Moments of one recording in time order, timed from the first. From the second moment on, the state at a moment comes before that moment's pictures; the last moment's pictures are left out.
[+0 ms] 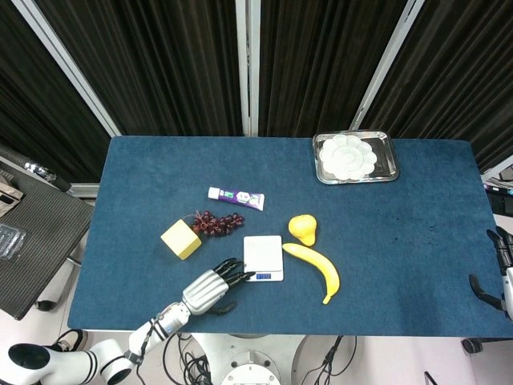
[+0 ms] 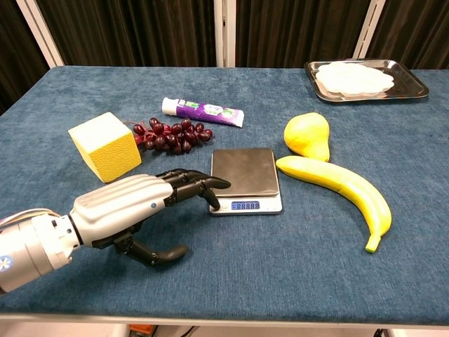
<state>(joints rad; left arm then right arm) -0.61 -1.82 0.12 -1.18 1.74 1.14 -0.19 0.01 -1.11 0.07 -1.40 -1.47 1.49 0.30</state>
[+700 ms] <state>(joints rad) -0.59 -1.68 0.08 -1.36 1.76 1.27 -0.16 0.01 -1.12 0.07 -1.40 -1.47 1.50 0.30</state>
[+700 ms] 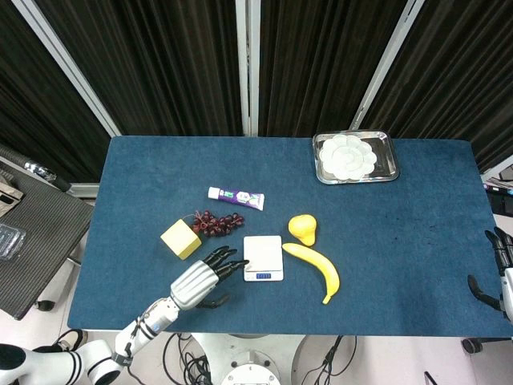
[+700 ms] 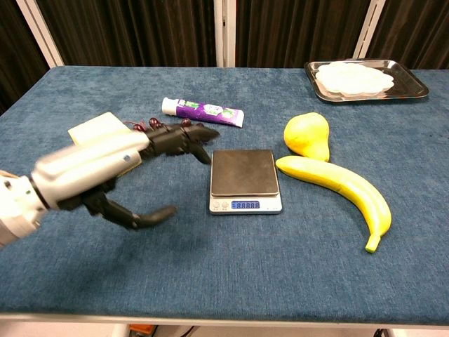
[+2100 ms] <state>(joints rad) -0.51 -1.68 -0.13 -1.32 1.34 1.18 -0.08 0.02 -1.11 0.08 -1.41 -1.46 1.48 0.28</state>
